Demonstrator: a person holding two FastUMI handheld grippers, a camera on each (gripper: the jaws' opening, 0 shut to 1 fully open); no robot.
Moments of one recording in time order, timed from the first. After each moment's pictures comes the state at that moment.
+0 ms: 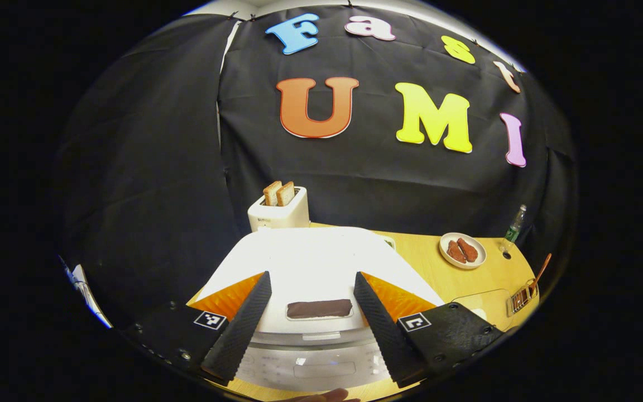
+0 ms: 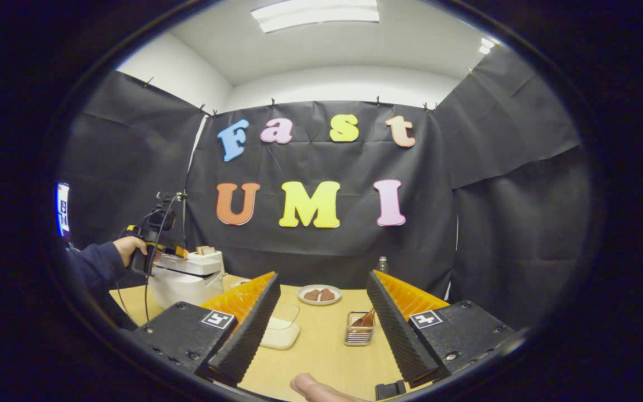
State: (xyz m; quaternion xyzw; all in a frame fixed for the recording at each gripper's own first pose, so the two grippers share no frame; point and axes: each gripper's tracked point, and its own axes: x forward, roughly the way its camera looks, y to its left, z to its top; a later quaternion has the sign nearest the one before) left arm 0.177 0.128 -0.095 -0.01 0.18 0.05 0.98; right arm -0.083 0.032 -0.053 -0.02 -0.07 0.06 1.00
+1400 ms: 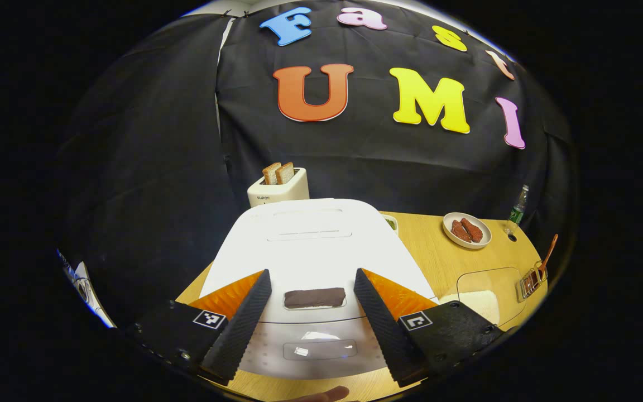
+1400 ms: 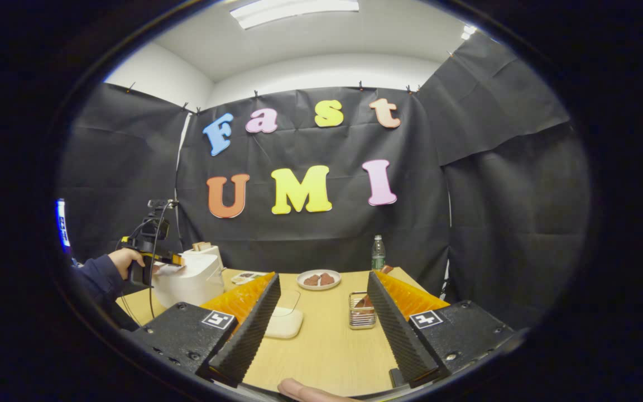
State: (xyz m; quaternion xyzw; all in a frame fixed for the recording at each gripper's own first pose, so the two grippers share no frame) left arm 0.167 0.125 -0.128 0.00 0.19 0.05 0.98; right arm -0.080 0.019 -0.094 0.02 -0.02 0.03 1.00
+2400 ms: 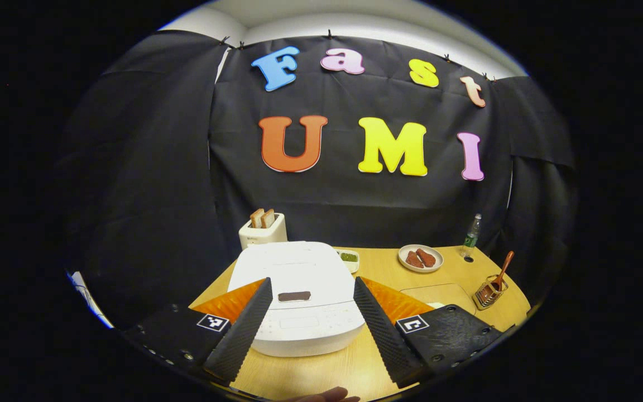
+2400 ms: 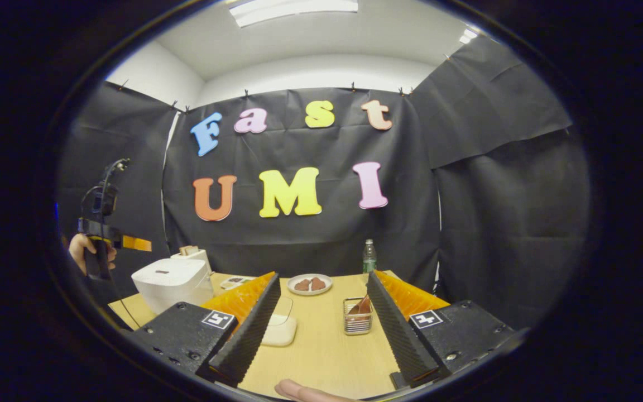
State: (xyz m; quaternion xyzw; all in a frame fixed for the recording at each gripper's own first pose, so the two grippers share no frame) left arm 0.053 0.086 -0.019 -0.01 0.07 -0.01 1.00; right arm -0.062 0.029 -0.070 0.02 -0.03 -0.01 1.00
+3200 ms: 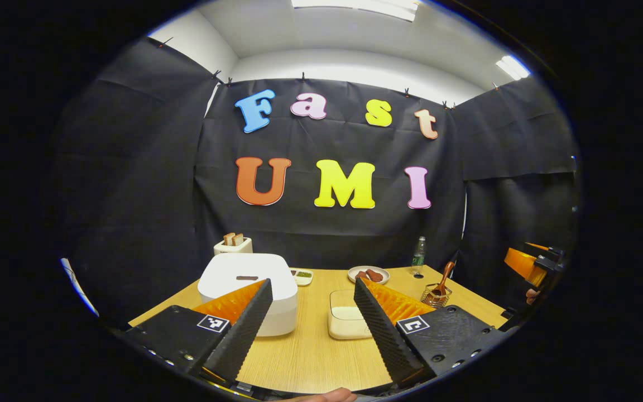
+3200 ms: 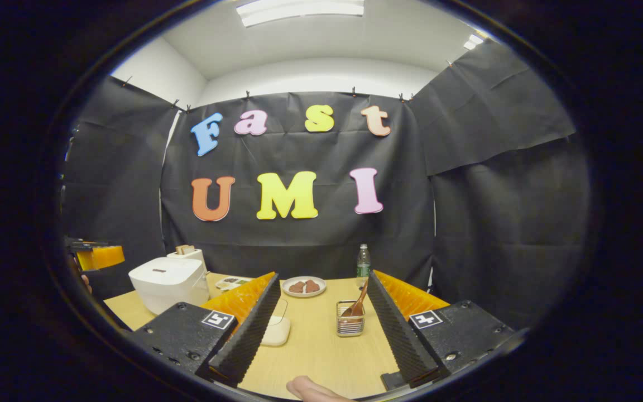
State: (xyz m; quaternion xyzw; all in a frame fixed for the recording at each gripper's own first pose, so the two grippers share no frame) left arm -0.079 -0.007 -0.028 -0.01 -0.03 -0.09 1.00; right arm -0.073 0.022 -0.068 0.01 -0.03 -0.02 1.00
